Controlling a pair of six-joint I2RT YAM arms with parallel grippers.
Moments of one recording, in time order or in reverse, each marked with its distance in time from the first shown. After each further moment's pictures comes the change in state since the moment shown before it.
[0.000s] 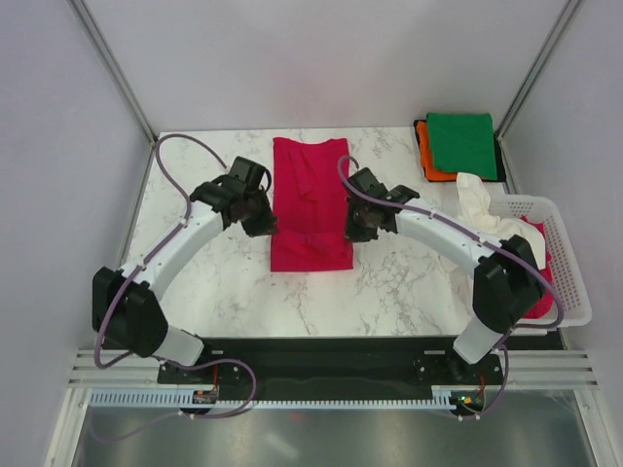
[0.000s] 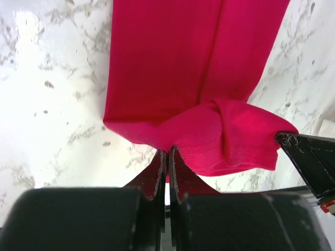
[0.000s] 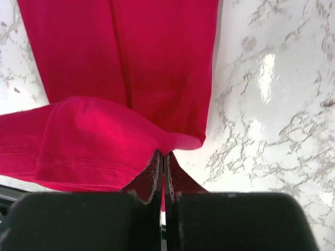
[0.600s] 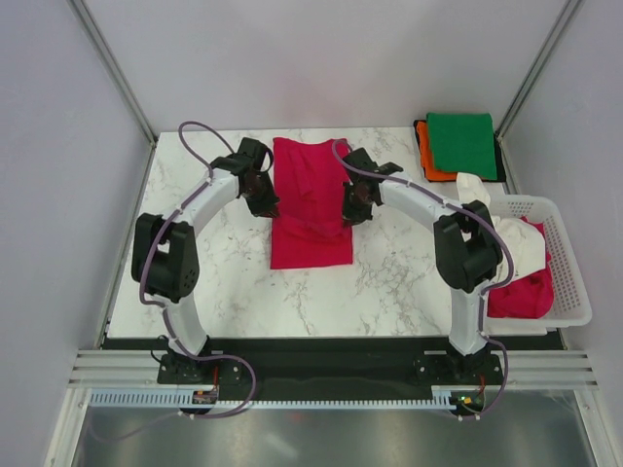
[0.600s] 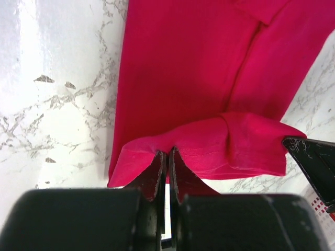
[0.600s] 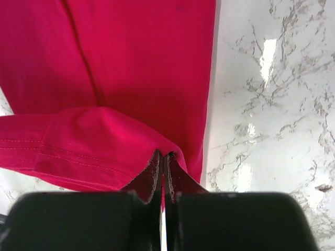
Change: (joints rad) left arm 0.137 0.407 0.252 0.037 0.101 0.116; right arm -0.142 0.351 0.279 -0.016 -0.105 -0.107
